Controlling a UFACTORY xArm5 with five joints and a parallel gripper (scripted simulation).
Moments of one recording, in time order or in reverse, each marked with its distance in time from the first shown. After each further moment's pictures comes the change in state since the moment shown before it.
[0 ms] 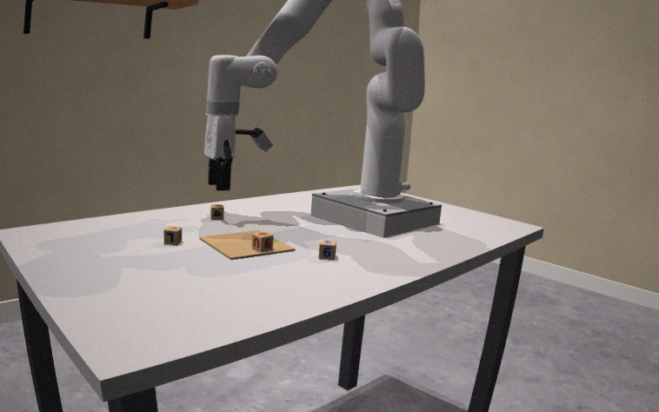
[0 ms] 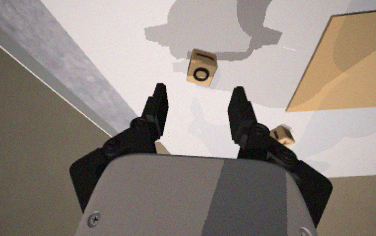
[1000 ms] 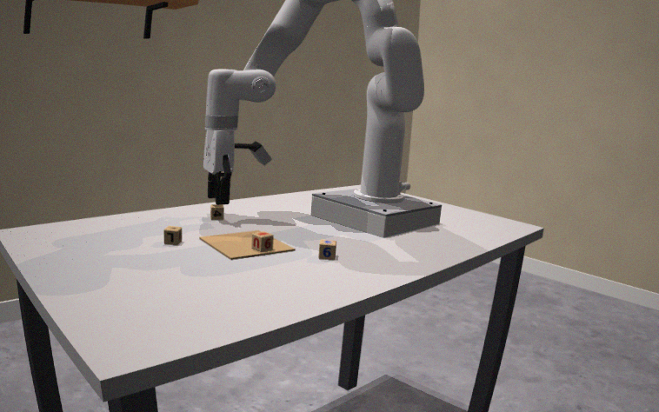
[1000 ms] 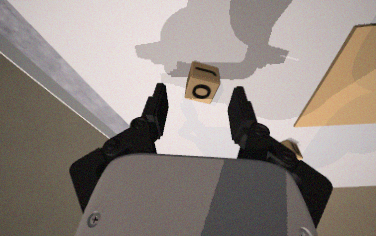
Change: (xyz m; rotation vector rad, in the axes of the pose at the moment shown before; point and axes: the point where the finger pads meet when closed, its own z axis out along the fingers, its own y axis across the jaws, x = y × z) arm -0.001 0.000 0.032 0.000 0.000 0.000
